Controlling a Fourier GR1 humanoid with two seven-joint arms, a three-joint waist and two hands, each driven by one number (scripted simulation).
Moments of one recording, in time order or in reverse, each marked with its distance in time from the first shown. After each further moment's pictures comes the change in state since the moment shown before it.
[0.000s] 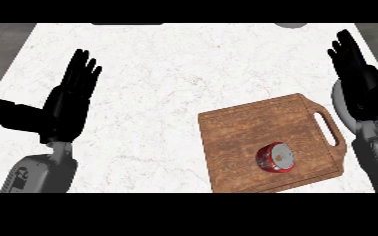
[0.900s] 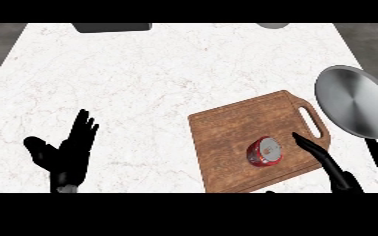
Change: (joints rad) left arm 0.293 -0.061 -0.007 0.151 -0.034 0.055 -0.030; right arm 0.662 0.058 0.291 -0.509 0.437 -0.180 -0.289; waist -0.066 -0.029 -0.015
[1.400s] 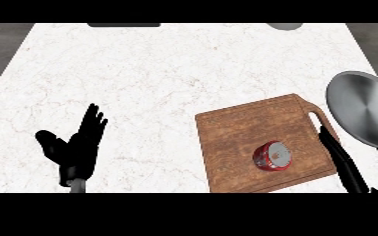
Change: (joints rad) left arm -0.043 -0.026 -0.019 0.020 -0.020 -0.016 0.000; right arm 0.042 -0.004 0.046 -0.243 0.416 -0.024 0.461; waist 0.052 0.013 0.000
